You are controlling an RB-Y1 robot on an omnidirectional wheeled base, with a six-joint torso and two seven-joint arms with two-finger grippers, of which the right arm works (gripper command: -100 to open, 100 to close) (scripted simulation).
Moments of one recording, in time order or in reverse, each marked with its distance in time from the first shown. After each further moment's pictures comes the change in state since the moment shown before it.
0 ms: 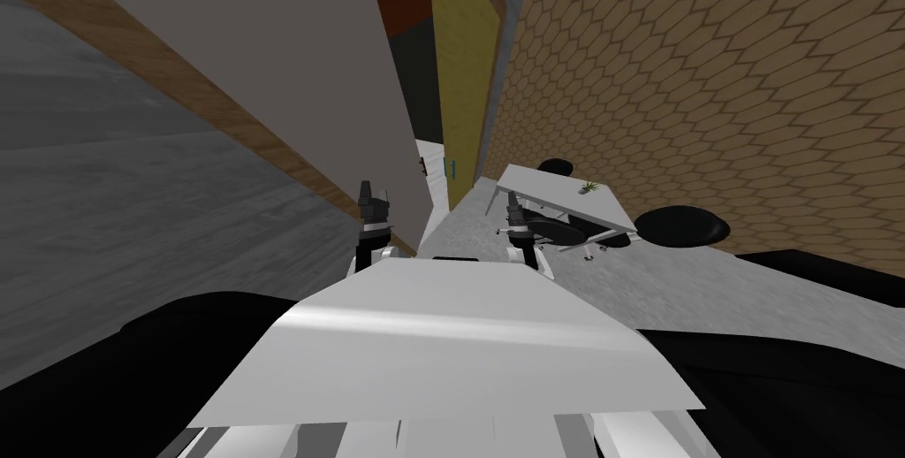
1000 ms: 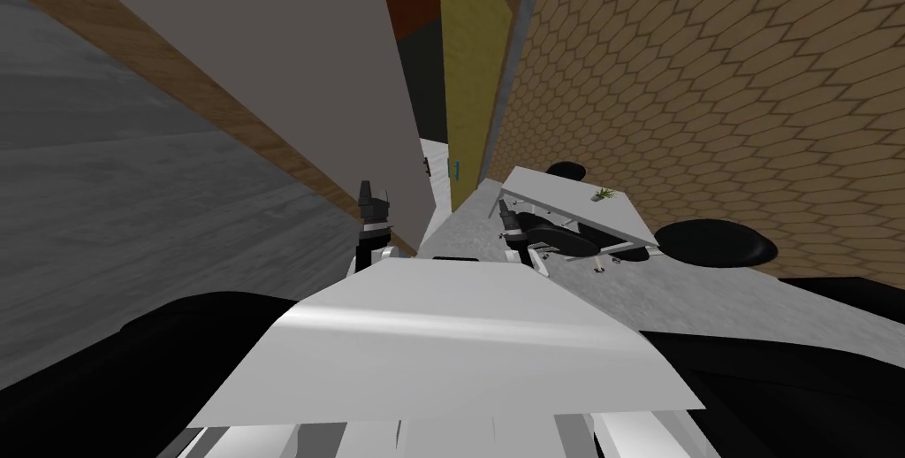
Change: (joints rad) arm -0.048 -0.047 0.028 0.200 0.023 -0.090 0.131
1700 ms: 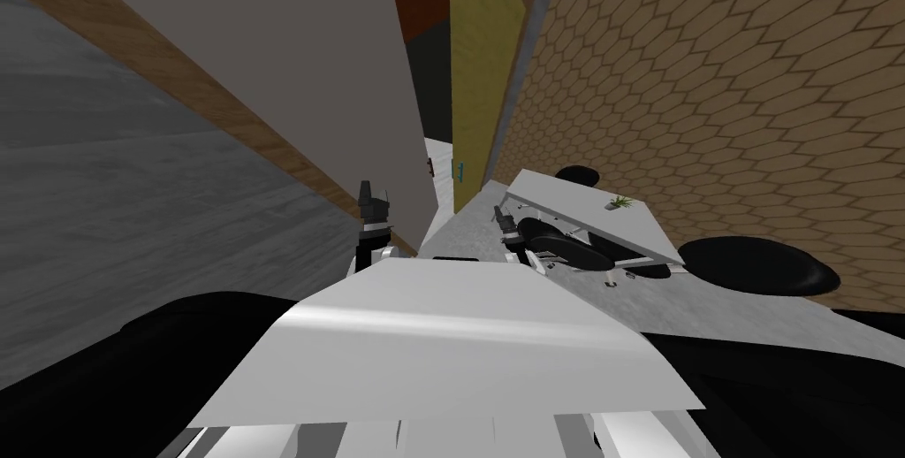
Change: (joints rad) arm -0.048 -0.040 0.021 0.182 0.018 -0.081 0.107
